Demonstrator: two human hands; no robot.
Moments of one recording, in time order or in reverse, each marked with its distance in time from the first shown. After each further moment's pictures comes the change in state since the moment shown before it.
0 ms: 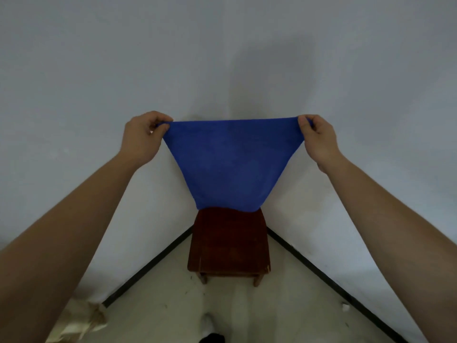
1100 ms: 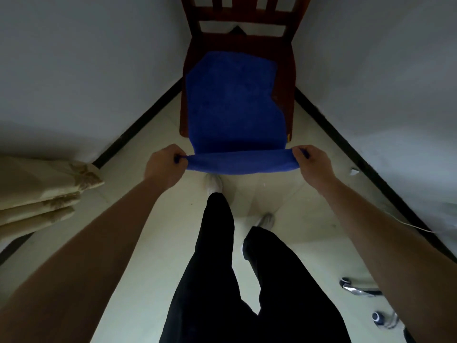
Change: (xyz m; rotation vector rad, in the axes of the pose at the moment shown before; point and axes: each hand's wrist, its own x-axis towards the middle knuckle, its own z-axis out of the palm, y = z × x) left_hand -0.340 -0.240 0.232 0.255 -0.753 -0.676; right_hand -0.245 0.386 0.117 -0.428 -0.473 0.666
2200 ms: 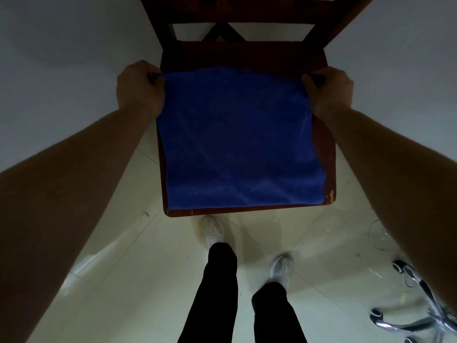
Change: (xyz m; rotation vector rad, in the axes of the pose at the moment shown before) left_hand 0.404 0.026 -0.011 -0.136 0.286 0.106; right_hand 0.342 -0.110 0.052 -0.154 0.375 -0.030
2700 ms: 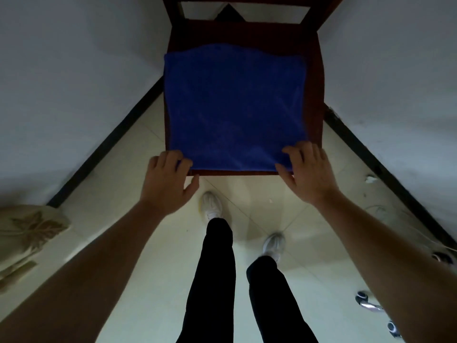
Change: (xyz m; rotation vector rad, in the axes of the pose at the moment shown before) left_hand -0.242 -0.065 0.000 0.510 -0.152 0.600; right_hand -0.195 0.104 -0.010 -0.575 -0.097 -0.709
